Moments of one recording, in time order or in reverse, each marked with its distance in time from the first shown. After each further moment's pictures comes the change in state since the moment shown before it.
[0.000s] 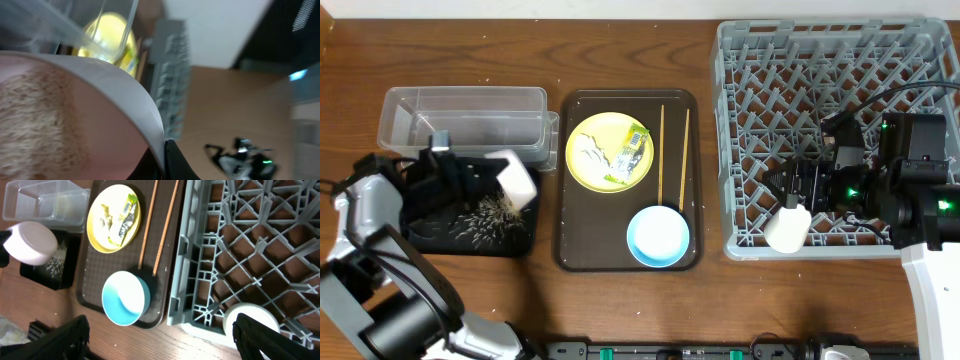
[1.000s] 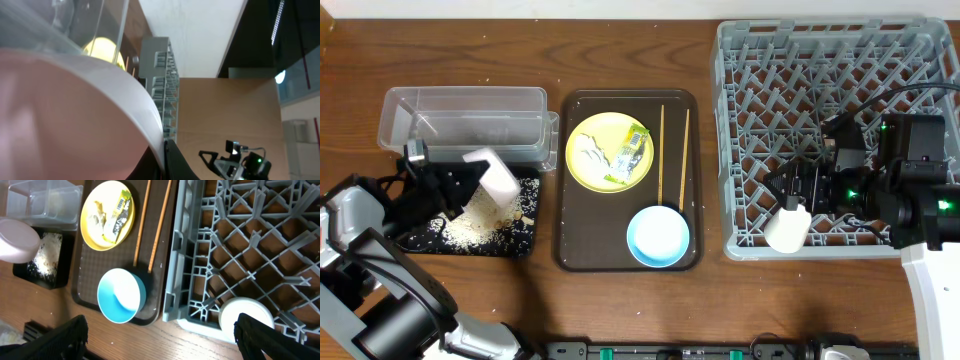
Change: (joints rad) left arm 0.096 0.005 0.002 -0.135 0.058 0.209; right arm 0.000 0.000 0.000 -0.020 0.026 0.000
